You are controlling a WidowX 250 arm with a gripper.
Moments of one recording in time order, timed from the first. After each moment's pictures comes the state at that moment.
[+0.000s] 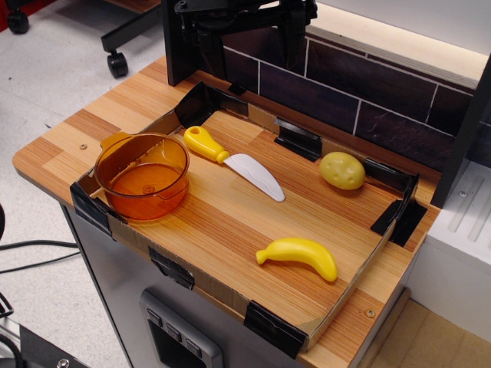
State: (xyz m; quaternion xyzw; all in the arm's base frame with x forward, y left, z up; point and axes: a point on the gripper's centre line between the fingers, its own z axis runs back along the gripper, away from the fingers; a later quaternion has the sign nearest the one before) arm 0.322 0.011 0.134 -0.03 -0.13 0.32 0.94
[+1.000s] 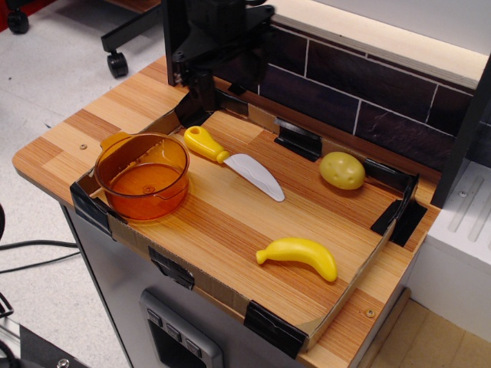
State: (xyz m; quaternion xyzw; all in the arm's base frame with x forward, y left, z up) arm 0.337 0.053 0.086 -0.01 -0.11 0.58 0.81
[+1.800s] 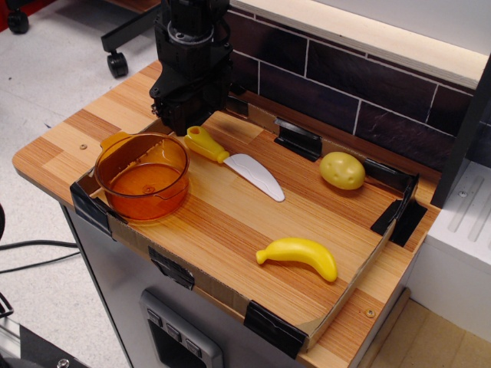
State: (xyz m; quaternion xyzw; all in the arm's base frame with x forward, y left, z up) arm 0.347 0.097 0.030 0.02 -0.11 0.62 0.78
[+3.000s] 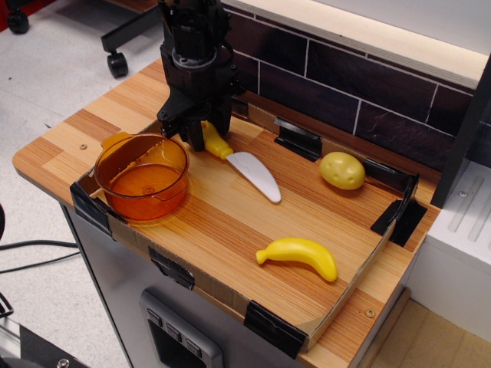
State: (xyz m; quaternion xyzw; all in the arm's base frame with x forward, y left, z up) arm 0.346 0.085 0.011 -0.02 -0.08 0.61 0.79
